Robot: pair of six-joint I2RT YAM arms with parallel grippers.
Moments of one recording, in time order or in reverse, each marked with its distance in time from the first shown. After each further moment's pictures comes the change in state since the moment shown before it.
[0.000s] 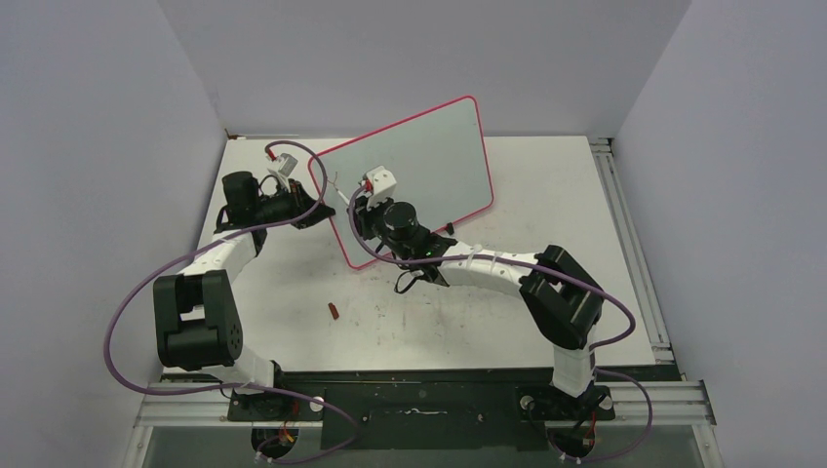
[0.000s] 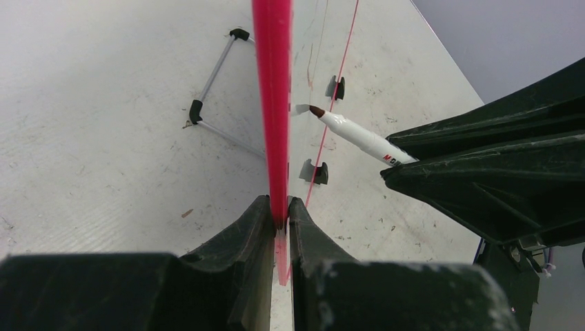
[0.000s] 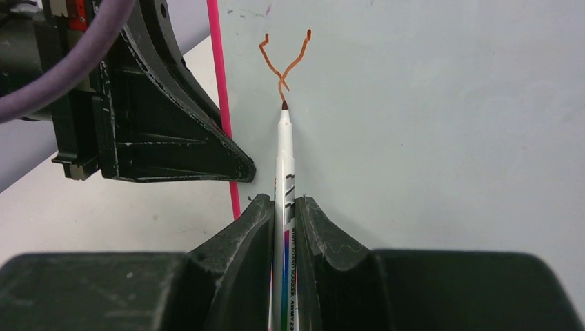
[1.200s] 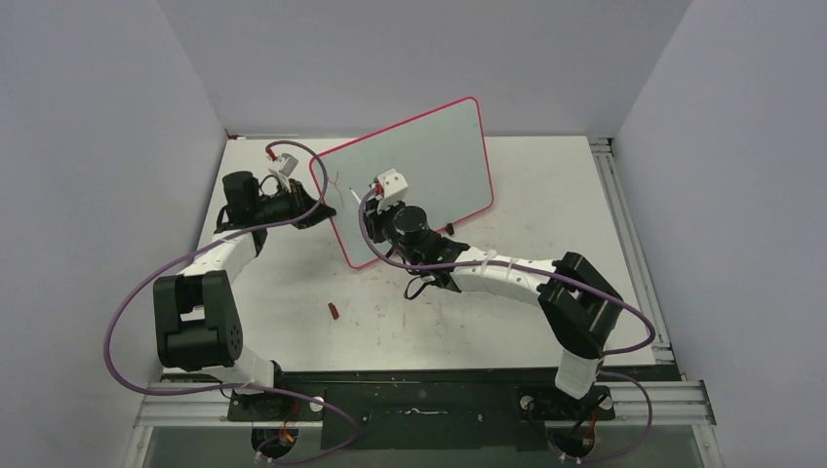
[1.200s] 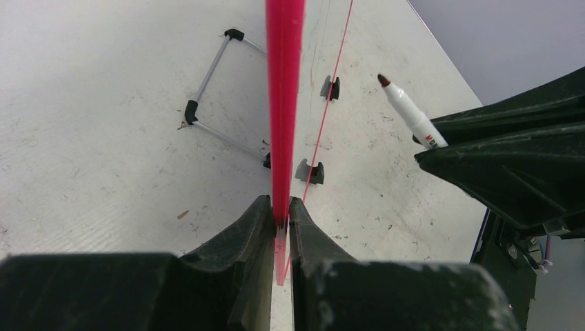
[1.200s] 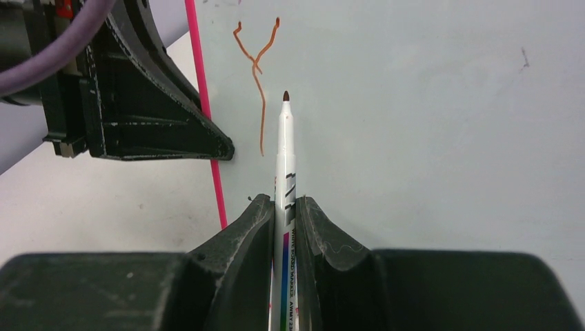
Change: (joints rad) left arm 0.000 -0.003 0.000 0.000 0.008 0.000; right arm 0.010 -0.105 -0.106 -0.028 0.056 -0.012
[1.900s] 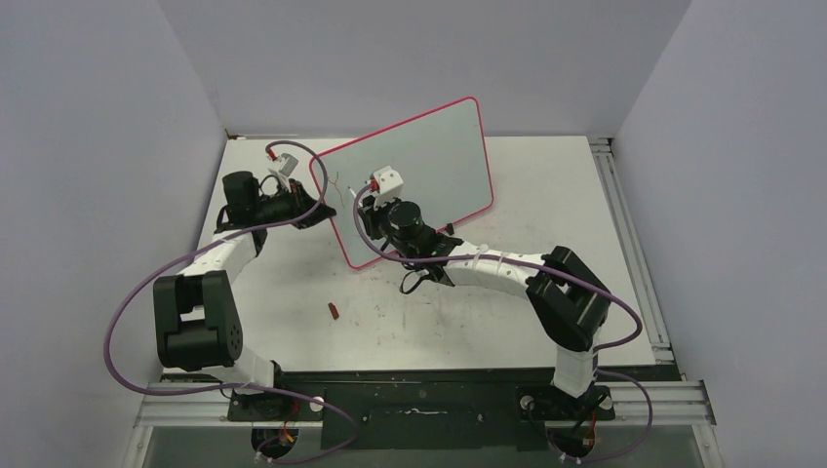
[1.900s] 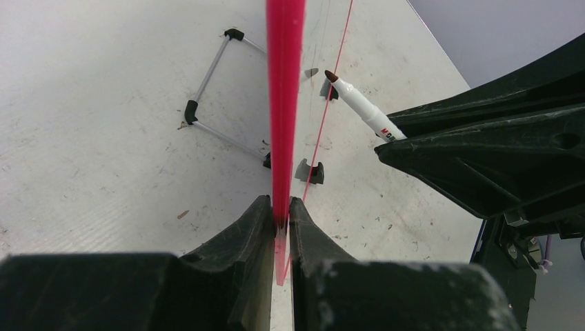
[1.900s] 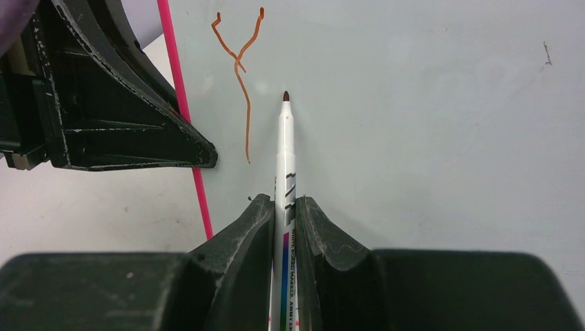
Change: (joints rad) left arm 0.000 0.000 0.000 0.000 0.000 0.000; right arm -0.019 0.069 0.066 -0.016 -0.014 0.000
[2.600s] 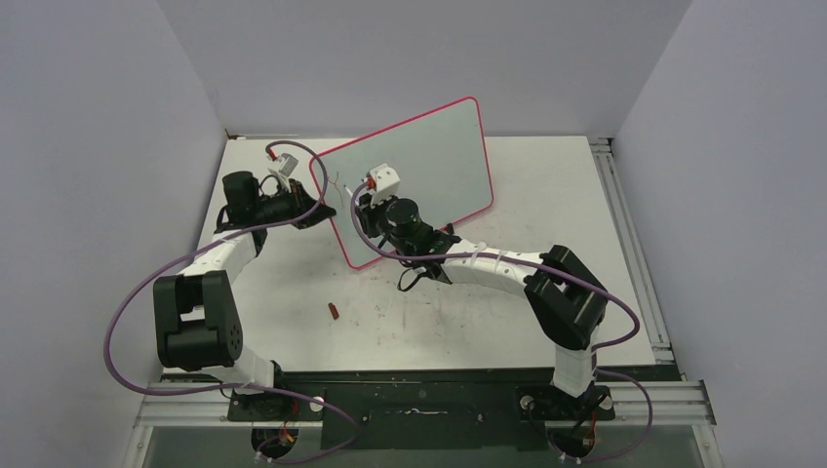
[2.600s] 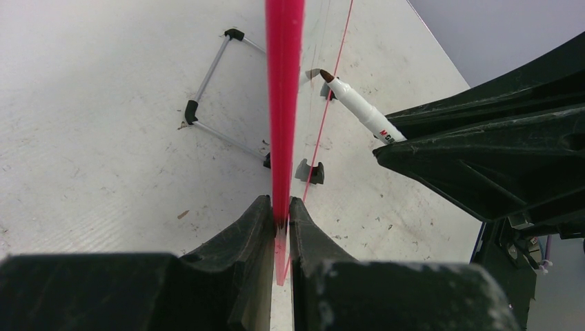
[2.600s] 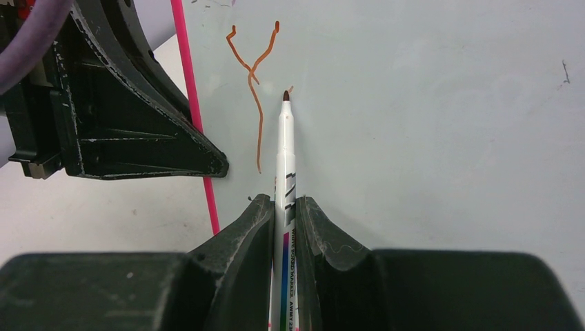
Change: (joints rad) left arm 0.000 0.000 0.000 0.000 0.000 0.000; right arm 0.001 0.016 0.035 -0.014 -0.020 -0.001
